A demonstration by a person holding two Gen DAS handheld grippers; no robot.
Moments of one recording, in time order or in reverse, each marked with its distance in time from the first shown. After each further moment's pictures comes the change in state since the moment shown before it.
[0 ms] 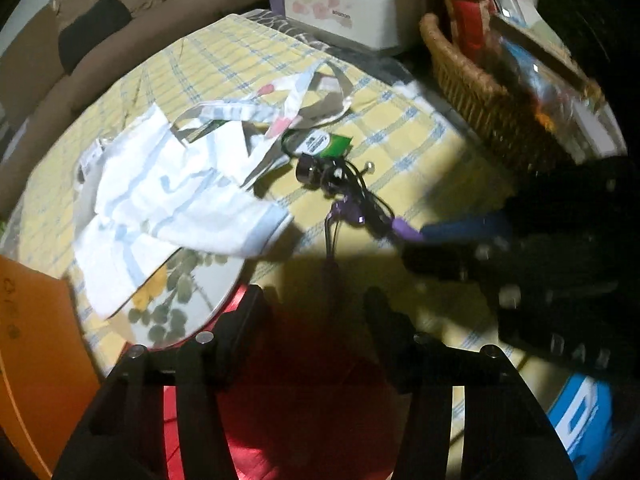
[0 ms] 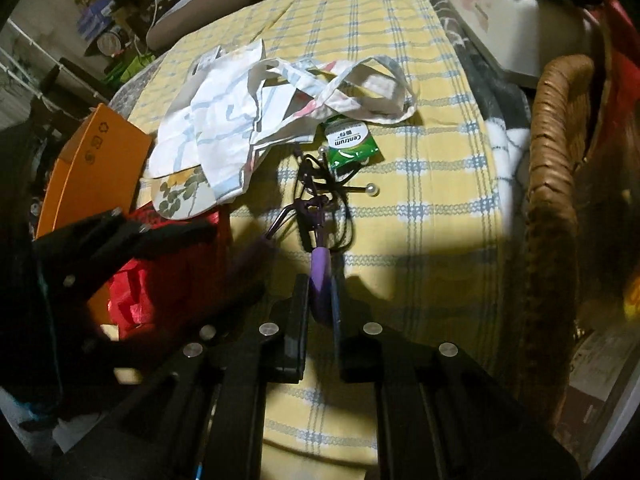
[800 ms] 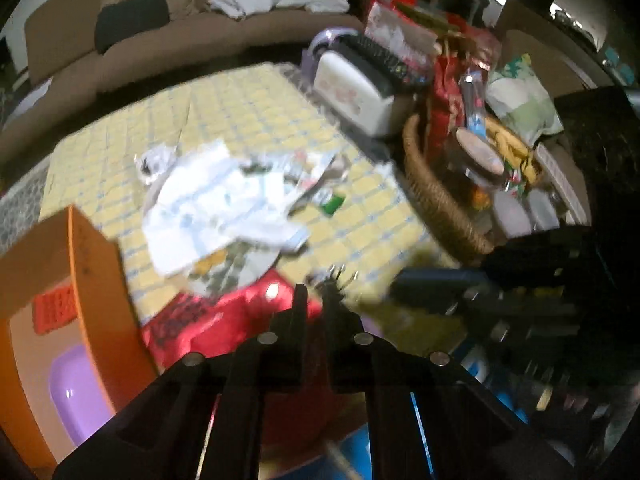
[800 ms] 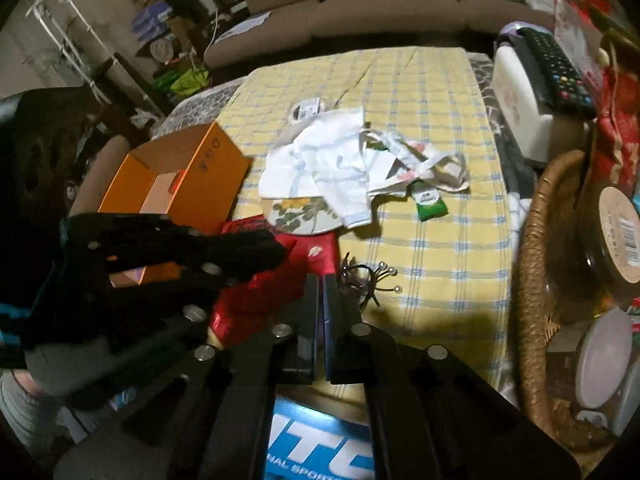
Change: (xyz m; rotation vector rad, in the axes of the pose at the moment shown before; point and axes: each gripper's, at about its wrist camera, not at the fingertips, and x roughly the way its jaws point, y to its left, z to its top) left arm -0.115 0.040 -0.035 -0.166 -0.131 -0.118; right arm -0.078 0.082 -0.013 -0.130 -0.097 0.034
